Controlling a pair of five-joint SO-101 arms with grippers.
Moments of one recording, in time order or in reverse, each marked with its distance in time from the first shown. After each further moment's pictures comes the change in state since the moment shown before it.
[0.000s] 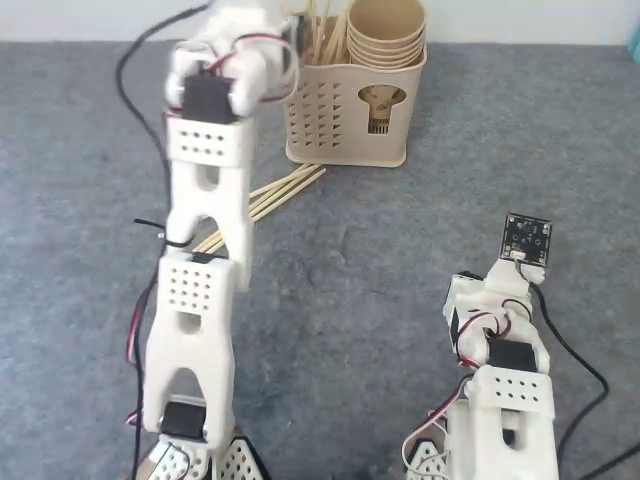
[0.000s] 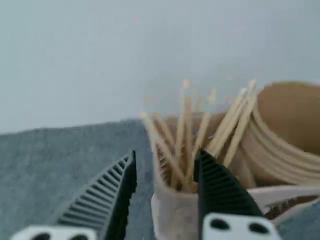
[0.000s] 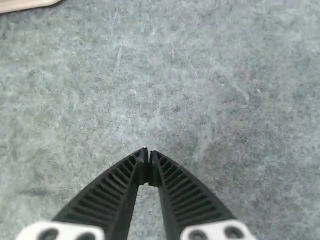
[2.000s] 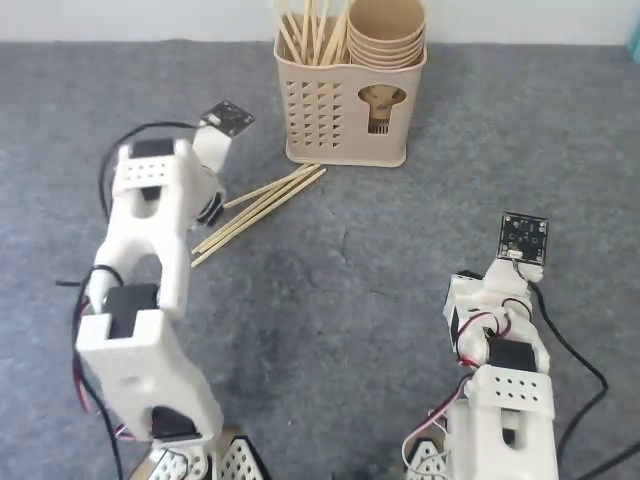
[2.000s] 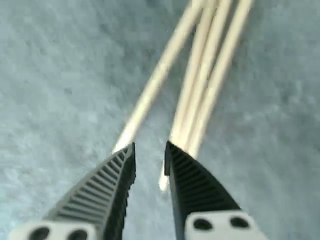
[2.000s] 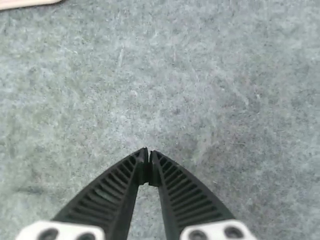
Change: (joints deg) left arm -14.5 -33.8 96.6 -12.7 -42.0; right arm 0.0 0.0 0.0 -0.4 2.2
